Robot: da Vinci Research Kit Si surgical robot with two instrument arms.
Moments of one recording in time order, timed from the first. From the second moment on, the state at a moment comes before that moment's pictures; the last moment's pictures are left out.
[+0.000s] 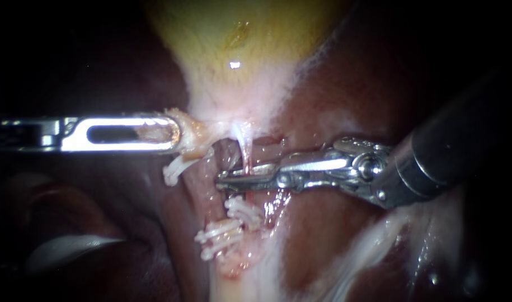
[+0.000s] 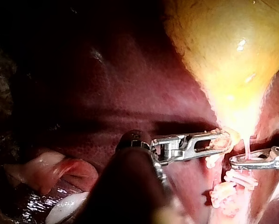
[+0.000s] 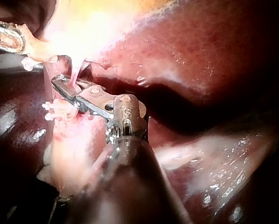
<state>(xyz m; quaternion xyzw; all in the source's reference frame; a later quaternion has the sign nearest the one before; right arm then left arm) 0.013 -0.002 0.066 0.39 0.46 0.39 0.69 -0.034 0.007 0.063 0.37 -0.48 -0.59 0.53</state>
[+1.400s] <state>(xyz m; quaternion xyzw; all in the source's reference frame) 0.015 -0.003 0.068 0.34 0.51 0.30 0.73 -0.034 0.007 0.063 0.37 -0.48 -0.59 0.53</state>
